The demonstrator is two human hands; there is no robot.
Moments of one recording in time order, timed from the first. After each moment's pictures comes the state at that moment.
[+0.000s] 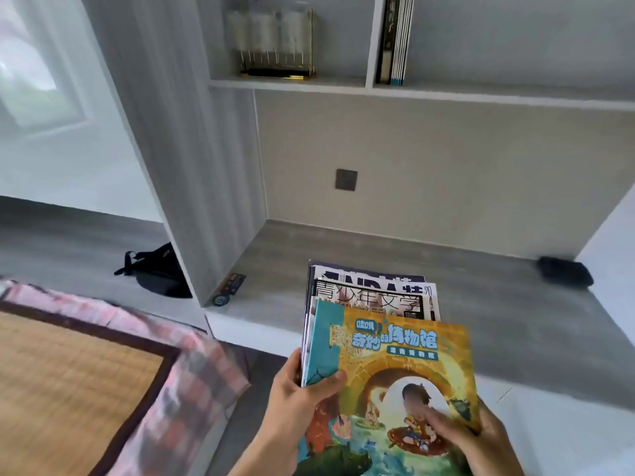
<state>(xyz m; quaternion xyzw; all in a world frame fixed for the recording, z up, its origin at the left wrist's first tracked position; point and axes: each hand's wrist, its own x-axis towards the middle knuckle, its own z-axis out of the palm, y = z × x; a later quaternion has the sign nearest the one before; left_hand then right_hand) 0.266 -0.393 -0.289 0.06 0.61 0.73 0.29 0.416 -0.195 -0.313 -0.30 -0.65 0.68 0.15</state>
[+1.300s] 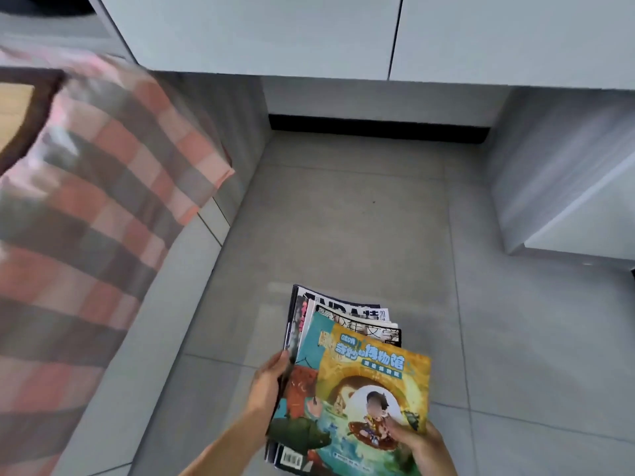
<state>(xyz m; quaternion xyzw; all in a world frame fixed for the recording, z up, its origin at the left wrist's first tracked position) 0.318 -0.556 -1.050 -0.22 0.68 0.56 0.41 0.511 -0.390 -1.091 -0.48 -0.40 0.78 -0.02</state>
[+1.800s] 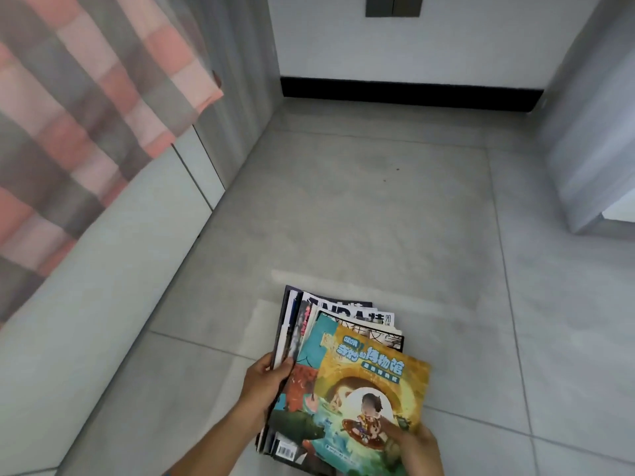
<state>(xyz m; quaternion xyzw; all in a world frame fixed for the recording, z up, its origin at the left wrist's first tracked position) 0.311 -0.572 -1.304 -0.18 0.75 0.53 0.34 0.488 -0.396 -1.305 -0.56 -0.40 0.72 0.03</state>
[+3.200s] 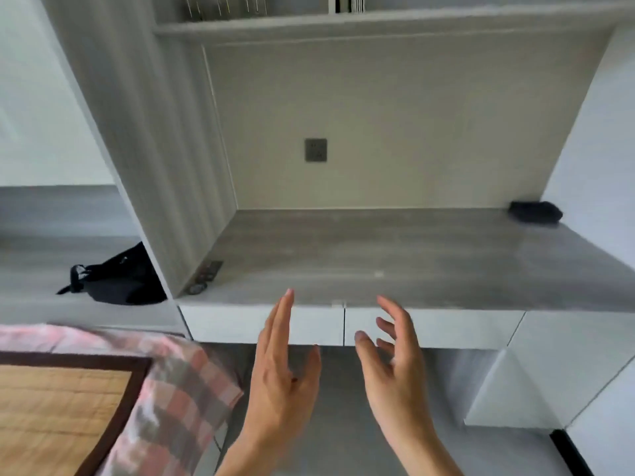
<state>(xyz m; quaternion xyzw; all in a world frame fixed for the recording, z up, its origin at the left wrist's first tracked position) 0.242 -0.464 -0.475 0.37 0.76 0.53 -0.09 0.335 -0.342 -0.477 -0.24 -0.71 0.50 0.43</state>
